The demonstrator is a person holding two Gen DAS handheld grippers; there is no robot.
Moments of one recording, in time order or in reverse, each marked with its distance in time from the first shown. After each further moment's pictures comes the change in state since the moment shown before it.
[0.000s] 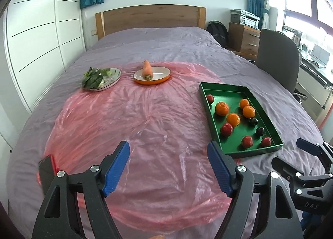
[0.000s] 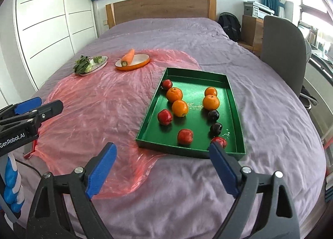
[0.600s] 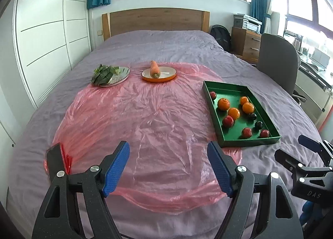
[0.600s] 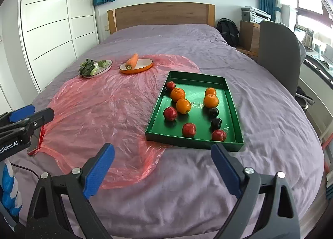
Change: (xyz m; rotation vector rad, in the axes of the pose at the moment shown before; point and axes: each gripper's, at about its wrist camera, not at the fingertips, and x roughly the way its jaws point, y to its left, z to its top) left arm -0.034 0.014 -0.027 -0.025 -0.018 0.011; right arm -0.027 0.013 -0.021 0.014 -0.044 -0.008
